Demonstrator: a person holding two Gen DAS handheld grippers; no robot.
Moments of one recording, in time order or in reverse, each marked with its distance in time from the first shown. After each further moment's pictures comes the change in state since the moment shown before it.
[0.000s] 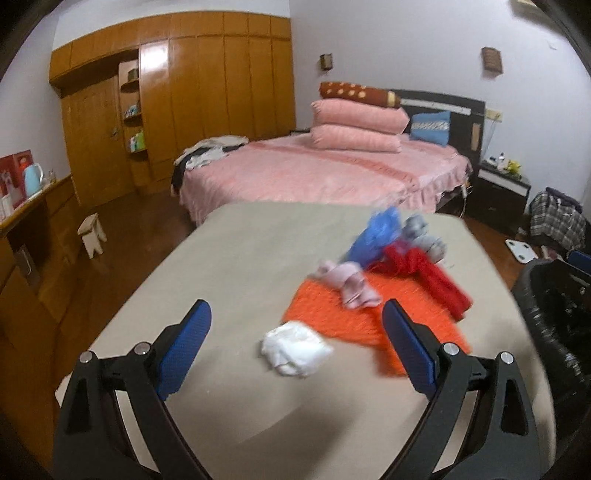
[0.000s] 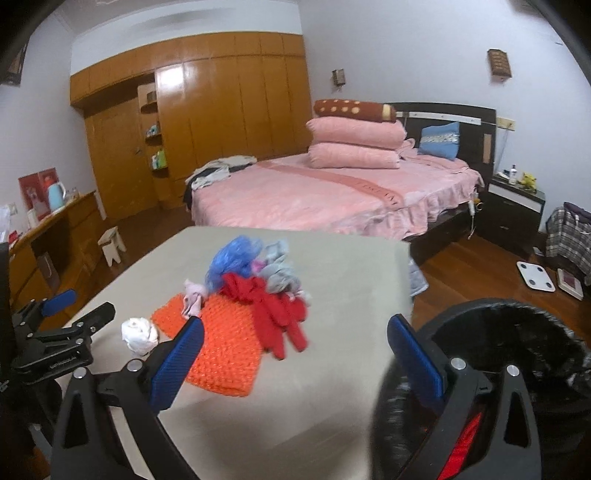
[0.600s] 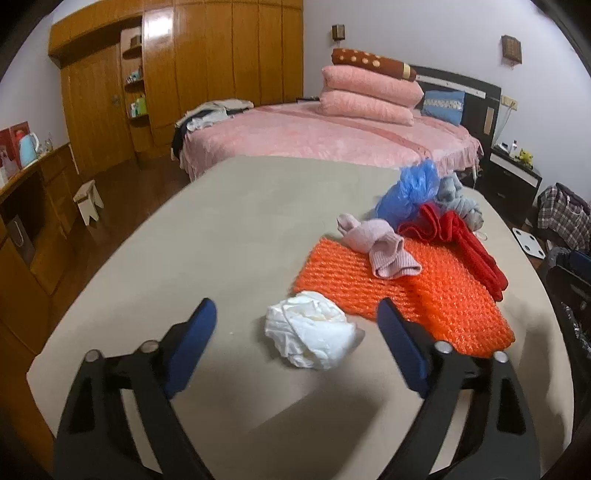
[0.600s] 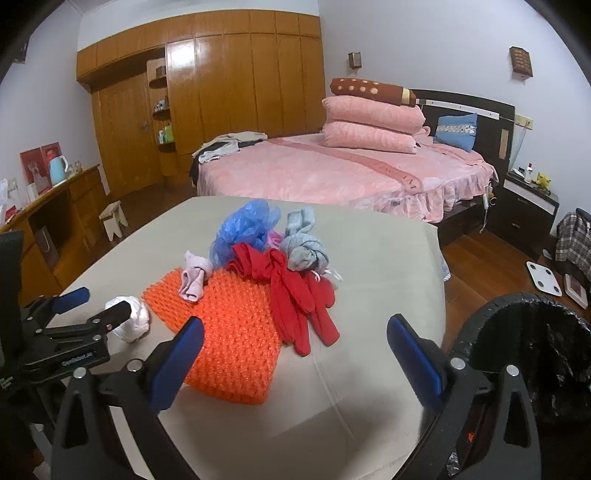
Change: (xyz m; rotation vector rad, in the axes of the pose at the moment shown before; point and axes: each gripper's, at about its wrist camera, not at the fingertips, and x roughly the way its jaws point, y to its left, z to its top) left arm 0.053 0.010 -0.022 -0.041 0.127 -0.011; right arm 0.048 0.024 -0.011 -0.052 0.073 0.012
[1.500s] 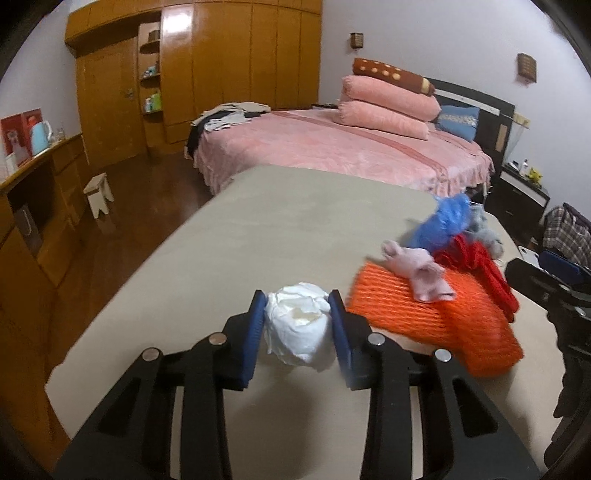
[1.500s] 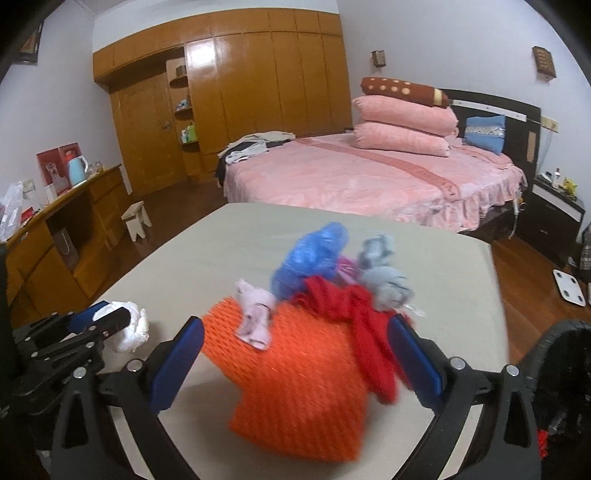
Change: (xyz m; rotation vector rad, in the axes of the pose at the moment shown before) left arm -0.011 0.045 0.017 -0.064 -0.033 0.033; right arm 0.044 0.064 0.036 -0.014 0.009 0.109
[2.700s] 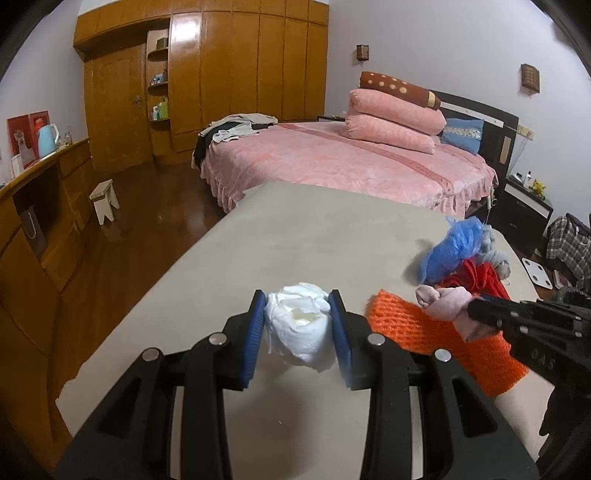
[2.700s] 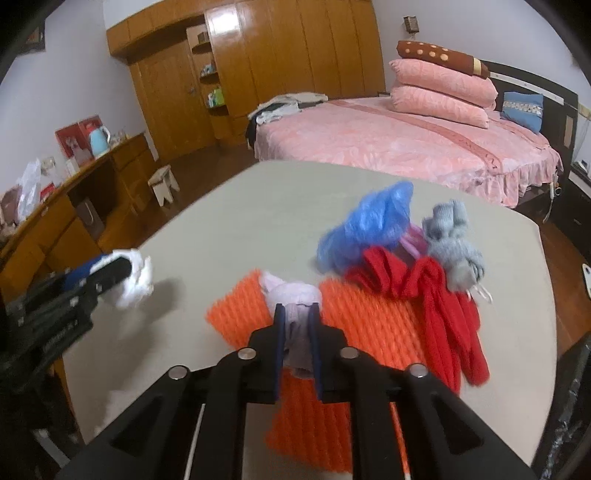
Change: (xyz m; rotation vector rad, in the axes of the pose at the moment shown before) left arm -0.004 0.015 0.006 -0.011 -0.046 0.004; right arm 0.026 0.026 -0.014 -0.039 0.162 0.109
